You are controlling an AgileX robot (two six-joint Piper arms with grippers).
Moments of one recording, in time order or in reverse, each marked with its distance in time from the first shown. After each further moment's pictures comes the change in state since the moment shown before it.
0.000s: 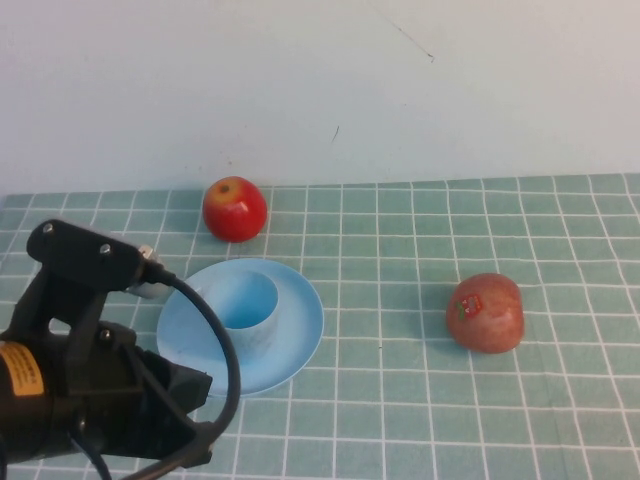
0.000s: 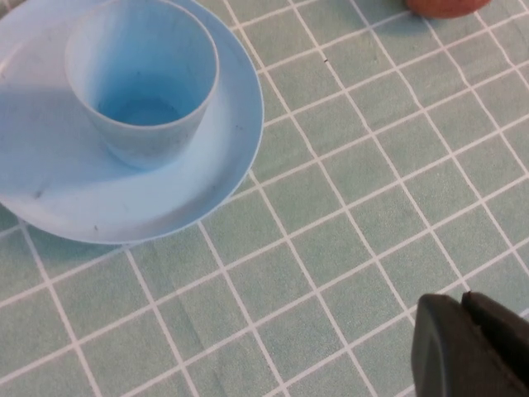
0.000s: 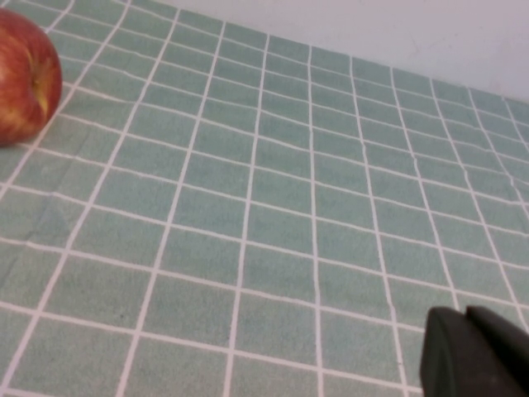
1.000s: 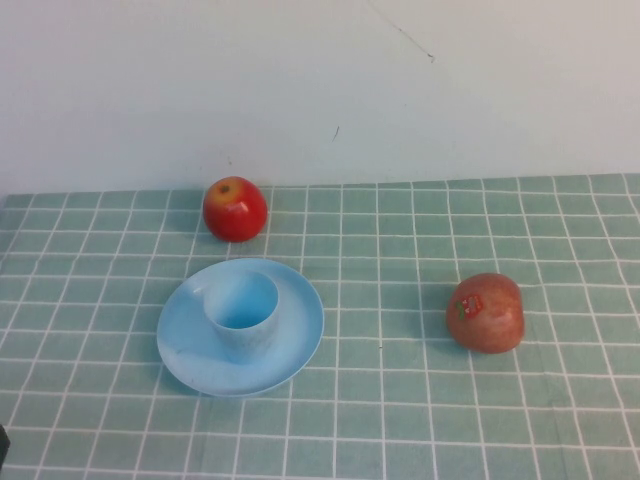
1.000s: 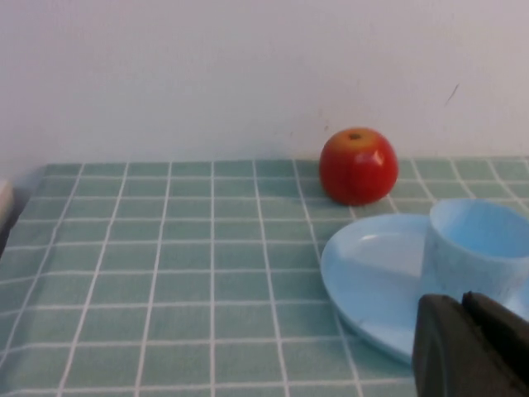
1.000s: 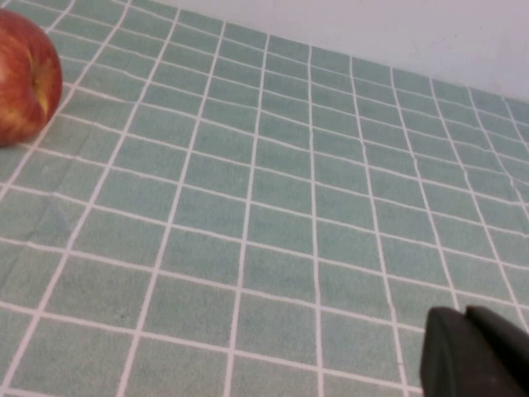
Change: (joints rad) right arm 0.000 0.000 0.000 0.000 0.000 0.000; left arm 0.430 -0.817 0.689 0.072 -0.524 0.027
